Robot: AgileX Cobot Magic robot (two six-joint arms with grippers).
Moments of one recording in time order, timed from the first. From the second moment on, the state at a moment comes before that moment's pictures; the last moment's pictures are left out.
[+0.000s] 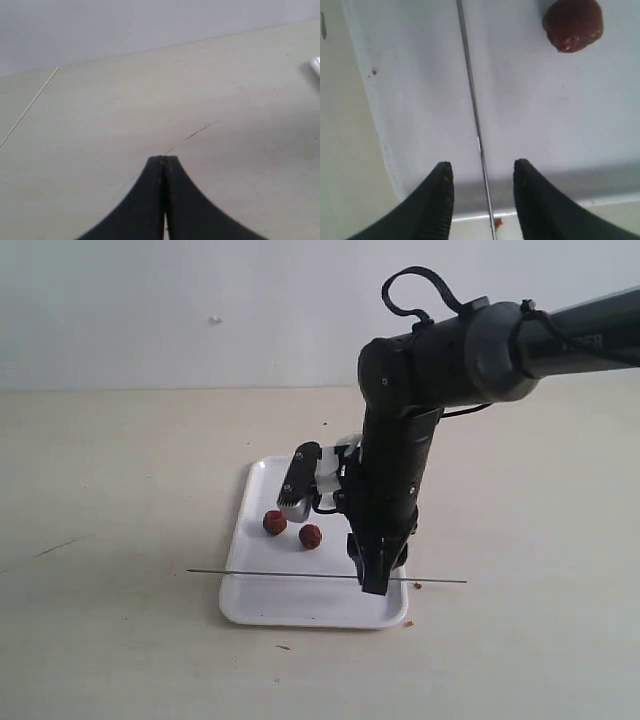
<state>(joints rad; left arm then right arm) 0.01 0.01 0.00 0.06 0.37 0.10 0.44 2.09 -1.42 0.09 0.96 -0.84</state>
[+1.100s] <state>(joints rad) 0.01 0.01 0.00 0.06 0.37 0.10 0.44 2.16 -1.42 0.09 0.90 -0.84</state>
